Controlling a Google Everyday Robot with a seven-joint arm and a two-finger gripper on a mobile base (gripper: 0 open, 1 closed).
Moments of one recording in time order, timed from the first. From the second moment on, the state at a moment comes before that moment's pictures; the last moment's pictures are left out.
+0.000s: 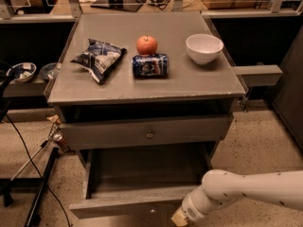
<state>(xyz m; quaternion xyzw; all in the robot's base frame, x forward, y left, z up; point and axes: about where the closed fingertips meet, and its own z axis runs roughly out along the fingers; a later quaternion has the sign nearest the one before) 0.369 -0.099 0.416 -0.38 0.89 0.24 0.06</state>
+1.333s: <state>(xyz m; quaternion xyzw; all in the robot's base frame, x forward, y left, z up) 0.385 -0.087 0.395 -0.38 0.89 0.26 0.06</state>
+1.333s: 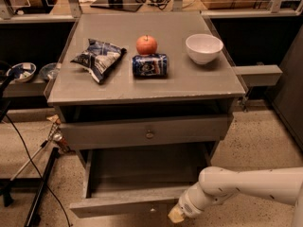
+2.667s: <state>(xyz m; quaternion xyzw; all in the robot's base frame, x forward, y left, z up) 0.385 -0.087 0.395 -0.38 0.89 0.26 0.06</state>
